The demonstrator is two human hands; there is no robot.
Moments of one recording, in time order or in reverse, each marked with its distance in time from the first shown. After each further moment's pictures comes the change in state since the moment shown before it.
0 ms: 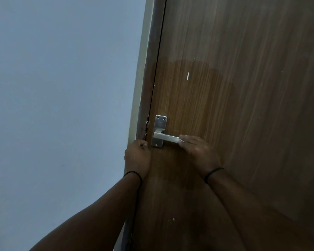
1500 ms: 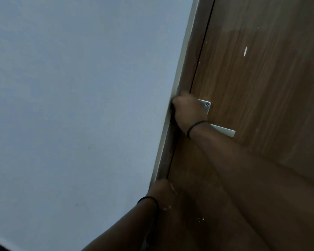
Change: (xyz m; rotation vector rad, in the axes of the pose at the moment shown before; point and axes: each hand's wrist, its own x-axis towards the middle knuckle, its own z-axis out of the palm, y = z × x) left_hand -0.030 -0.127 0.002 0.383 -0.724 -0.409; right_hand 0.146 -0.098 0.071 -0.021 -0.122 0.127
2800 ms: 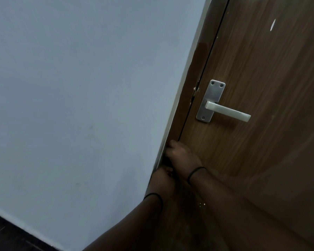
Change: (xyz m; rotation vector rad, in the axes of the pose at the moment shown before) left_hand 0.012 -0.035 0.036 -0.194 0.309 0.150; right_hand -0.142 -0.003 0.115 0.043 -0.445 -0.232
